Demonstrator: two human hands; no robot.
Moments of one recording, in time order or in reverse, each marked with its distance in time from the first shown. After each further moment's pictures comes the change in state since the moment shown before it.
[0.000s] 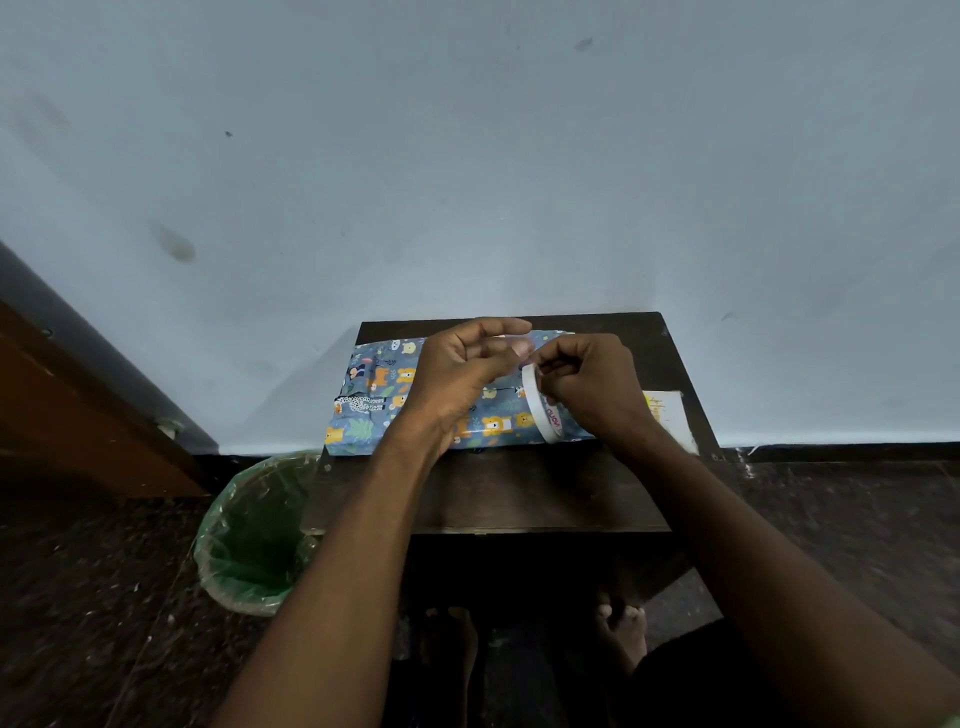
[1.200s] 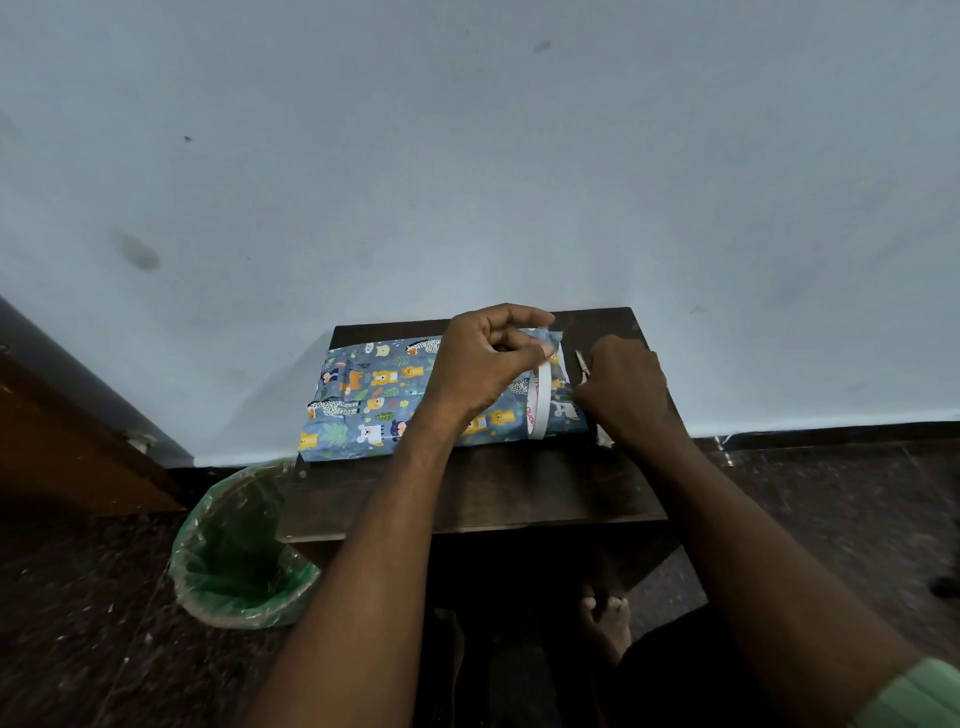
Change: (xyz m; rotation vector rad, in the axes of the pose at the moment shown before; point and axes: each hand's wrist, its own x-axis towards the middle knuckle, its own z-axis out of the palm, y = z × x) left_hand 0.018 0.000 0.038 0.252 -0.087 0.186; right_hand -0.002 0.022 -0.034 -0.706 0.053 0.251
